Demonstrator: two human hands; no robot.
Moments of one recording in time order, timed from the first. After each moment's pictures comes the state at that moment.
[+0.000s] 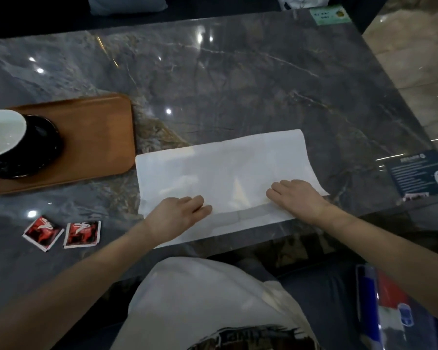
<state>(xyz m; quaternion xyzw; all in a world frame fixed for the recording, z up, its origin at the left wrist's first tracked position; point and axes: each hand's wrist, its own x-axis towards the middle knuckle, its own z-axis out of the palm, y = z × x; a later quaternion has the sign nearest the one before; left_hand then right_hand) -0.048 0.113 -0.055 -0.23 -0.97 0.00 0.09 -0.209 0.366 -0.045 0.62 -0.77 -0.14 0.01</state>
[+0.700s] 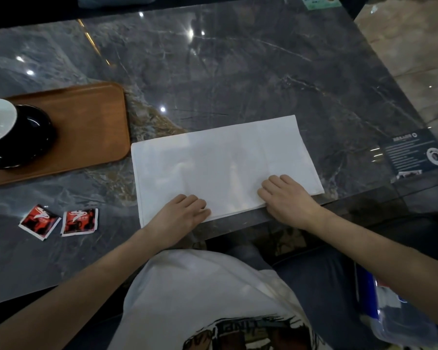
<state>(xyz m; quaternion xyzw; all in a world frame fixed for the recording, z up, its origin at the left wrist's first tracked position) -0.021 0.130 -0.078 -0.27 -0.96 0.00 0.04 -0.167 0.378 -0.072 0.59 -0.80 -0.11 0.05</state>
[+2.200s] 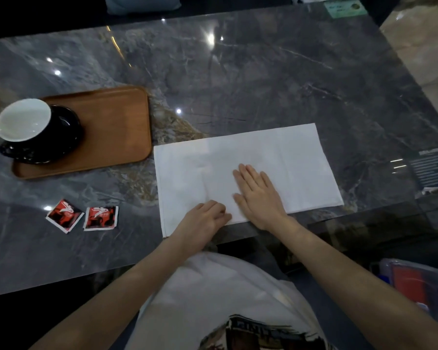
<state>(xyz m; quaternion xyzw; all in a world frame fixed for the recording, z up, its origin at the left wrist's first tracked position) -0.017 0.153 -0.068 -0.14 -0.98 -0.13 0.00 -0.139 0.295 -0.104 0.42 -0.90 0.07 -0.12</state>
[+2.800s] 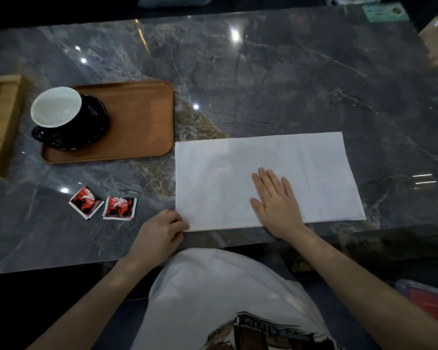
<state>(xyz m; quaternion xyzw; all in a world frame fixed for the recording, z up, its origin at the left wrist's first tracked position) 0.055 0.093 -0.065 0.09 -0.98 -0.19 0.00 -0.138 0.297 -0.110 0.41 -0.90 0.07 -0.10</state>
